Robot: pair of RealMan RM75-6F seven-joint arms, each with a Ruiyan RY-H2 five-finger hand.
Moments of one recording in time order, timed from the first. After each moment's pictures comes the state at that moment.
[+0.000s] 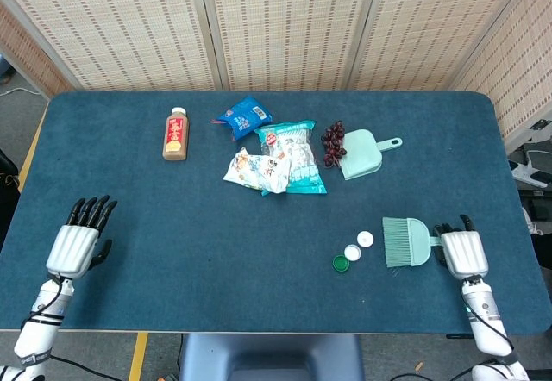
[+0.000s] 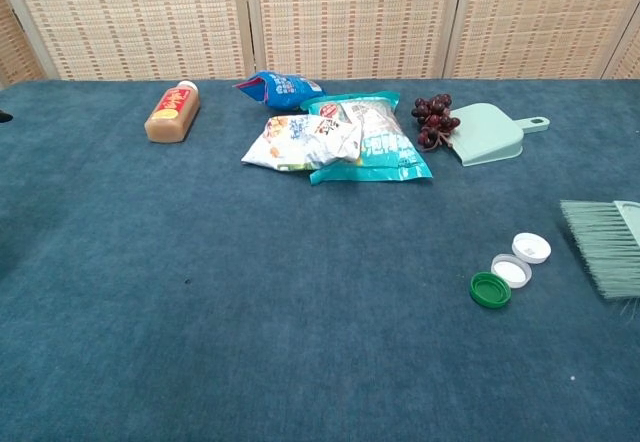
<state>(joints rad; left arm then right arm) -0.33 -1.42 -0.05 -1.19 1.48 1.32 0.08 0.25 -1.68 0.06 -0.73 -1.45 1.27 -0.04</state>
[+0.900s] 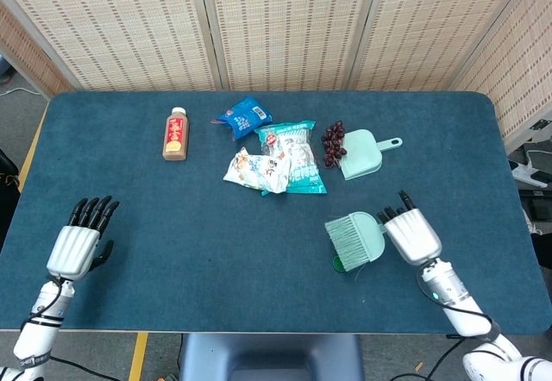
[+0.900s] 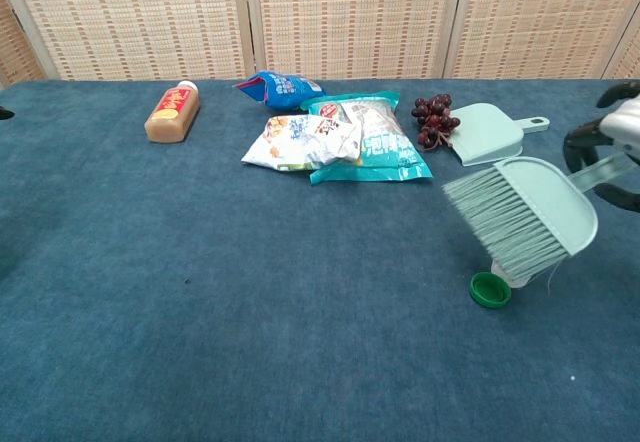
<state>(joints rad) -0.32 -1.41 -0.05 -1.21 1.50 1.34 0.07 0.43 -1.38 0.07 -1.39 -1.57 1.18 -0.57</state>
